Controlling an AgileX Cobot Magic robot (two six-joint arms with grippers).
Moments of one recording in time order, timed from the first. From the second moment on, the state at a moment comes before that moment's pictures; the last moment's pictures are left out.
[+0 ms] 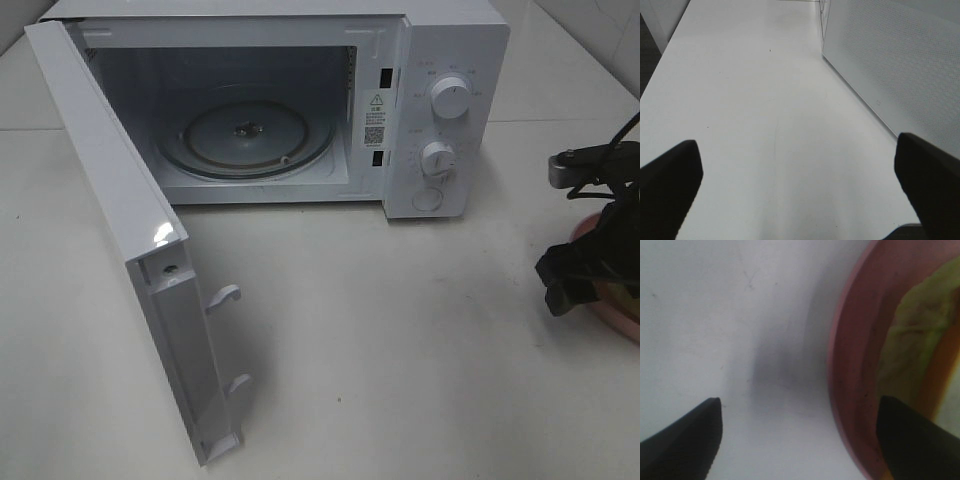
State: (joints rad) left arm 0.03 0.00 -0.52 -0.07 1.08 -0.01; right arm 0.09 1.65 -0.79 -0.14 0.49 0.02
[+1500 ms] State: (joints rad) left arm 0.03 0.00 -0.52 -0.07 1.08 -0.01; right arm 0.08 1.83 -0.84 -0.28 0.39 0.05
